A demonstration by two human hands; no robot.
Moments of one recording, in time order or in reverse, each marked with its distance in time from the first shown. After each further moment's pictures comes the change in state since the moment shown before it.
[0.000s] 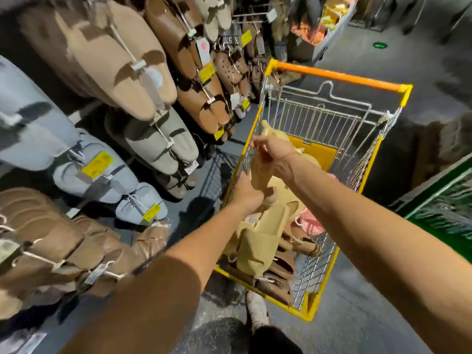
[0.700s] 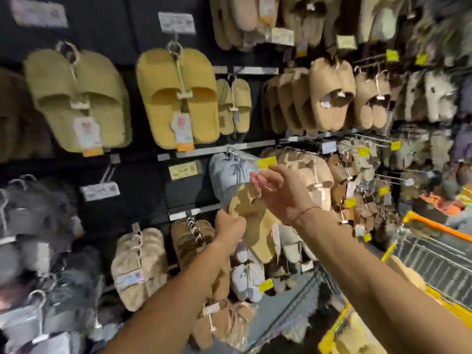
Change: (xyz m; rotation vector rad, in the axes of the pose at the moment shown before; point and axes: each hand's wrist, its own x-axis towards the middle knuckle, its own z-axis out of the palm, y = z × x) left_hand -0.298 -0.111 -0.357 -0.649 0.938 0.108; right_hand -0.391 0.003 0.306 0.197 -1.026 -0.175
